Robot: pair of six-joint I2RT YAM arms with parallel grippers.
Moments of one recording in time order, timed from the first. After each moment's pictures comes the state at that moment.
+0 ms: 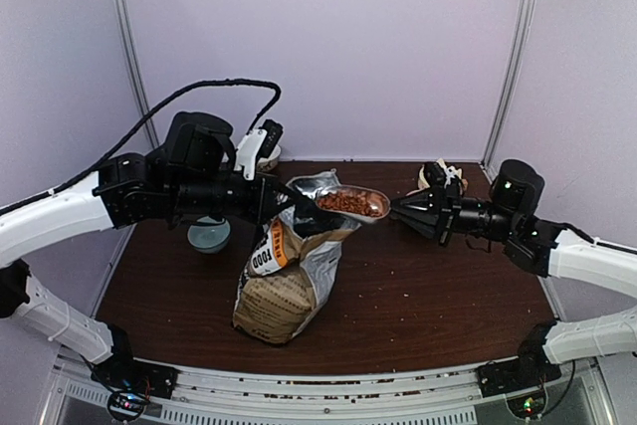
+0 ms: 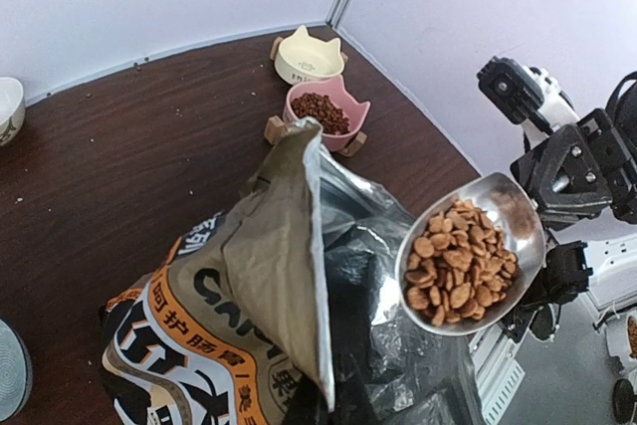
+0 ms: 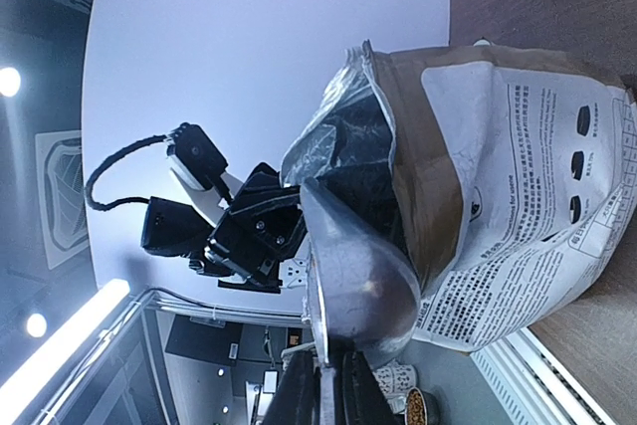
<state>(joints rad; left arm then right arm) -1.03 1.31 1.29 -0.46 -0.06 -0.44 0.62 1.04 0.64 0.41 -0.73 1.47</state>
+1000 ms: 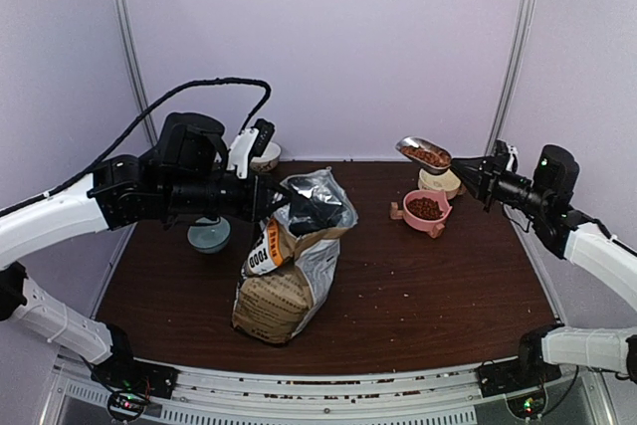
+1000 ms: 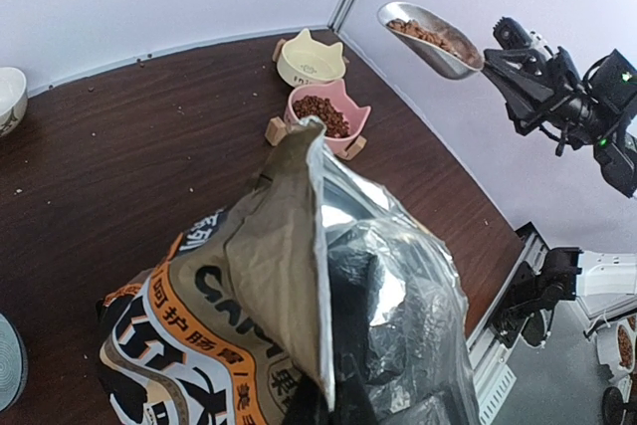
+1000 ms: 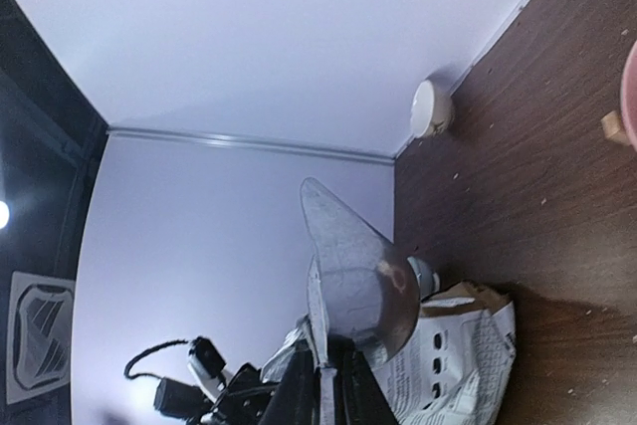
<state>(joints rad) -1.01 1.28 1.26 -0.45 -0.05 -0.48 0.15 0.98 0.67 0.30 -0.70 1.39</state>
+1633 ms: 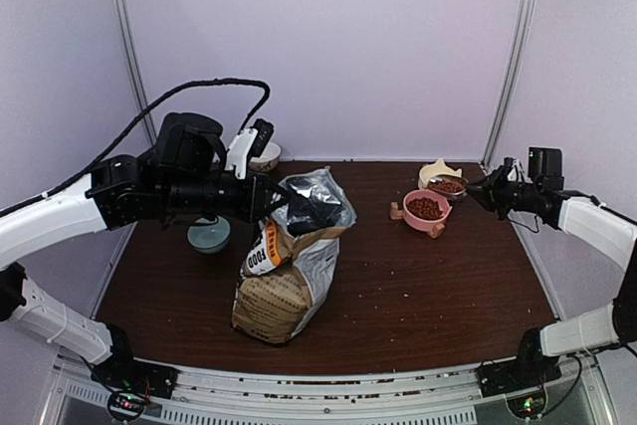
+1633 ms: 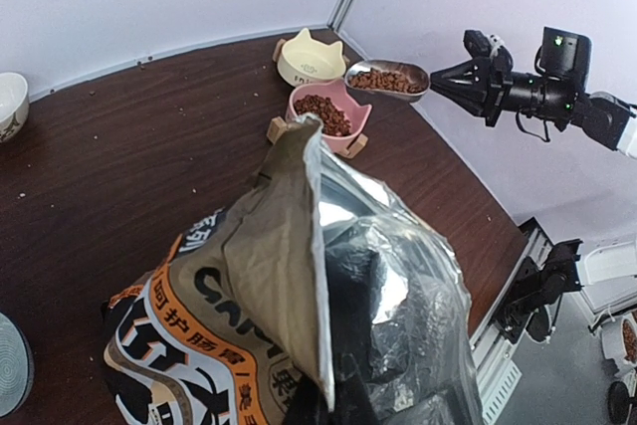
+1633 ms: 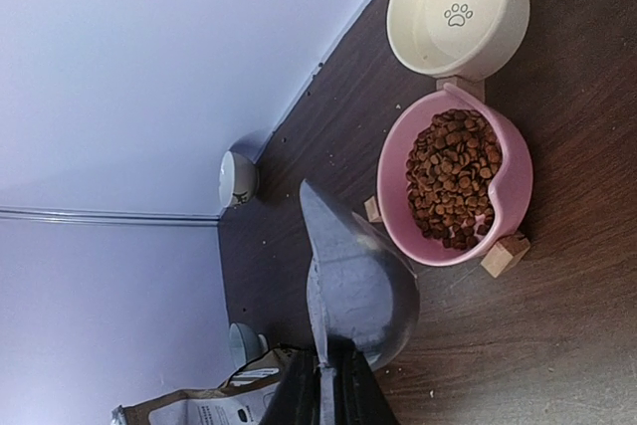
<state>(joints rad) -1.01 1.27 1.26 -0.46 -0.05 -0.46 -0.04 1.21 0.80 -0.11 -0.57 0.96</state>
